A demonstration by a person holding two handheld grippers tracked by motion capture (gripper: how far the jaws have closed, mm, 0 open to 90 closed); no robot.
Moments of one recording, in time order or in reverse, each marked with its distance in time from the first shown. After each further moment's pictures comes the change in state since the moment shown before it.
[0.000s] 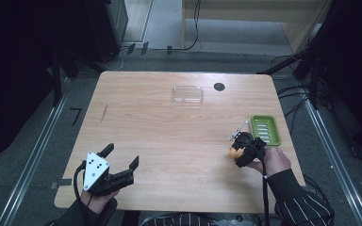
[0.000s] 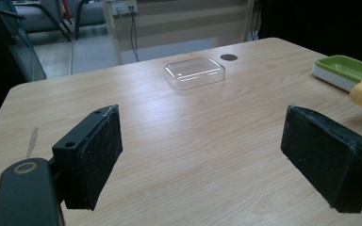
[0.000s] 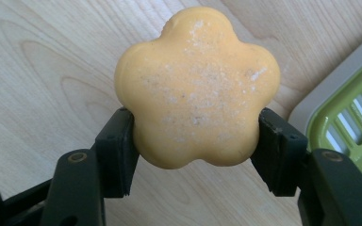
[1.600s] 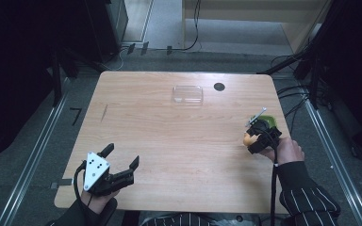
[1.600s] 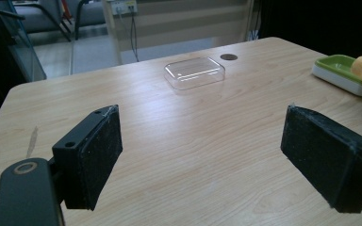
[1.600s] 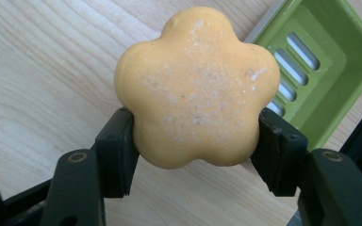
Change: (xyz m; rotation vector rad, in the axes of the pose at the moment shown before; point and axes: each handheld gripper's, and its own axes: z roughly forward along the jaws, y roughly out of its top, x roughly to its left) left arm 0.000 0.000 0.000 0.002 0.000 0.004; right arm -0.050 -0.007 -0.007 -0.013 -0.069 0.144
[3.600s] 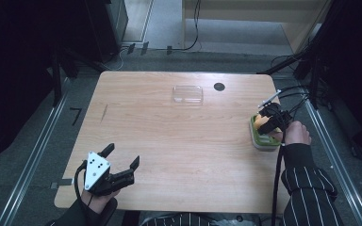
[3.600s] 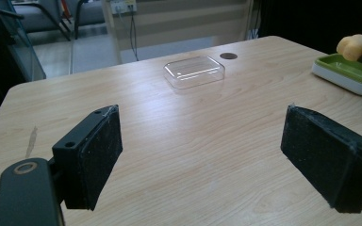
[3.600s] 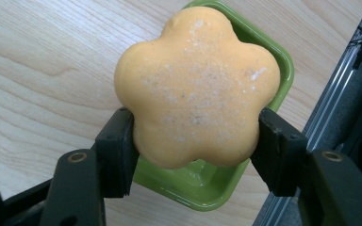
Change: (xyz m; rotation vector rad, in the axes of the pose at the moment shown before) left arm 0.000 0.000 0.001 0.002 -0.001 0.003; right arm -0.067 0.017 0.016 -0.009 -0.012 0.145
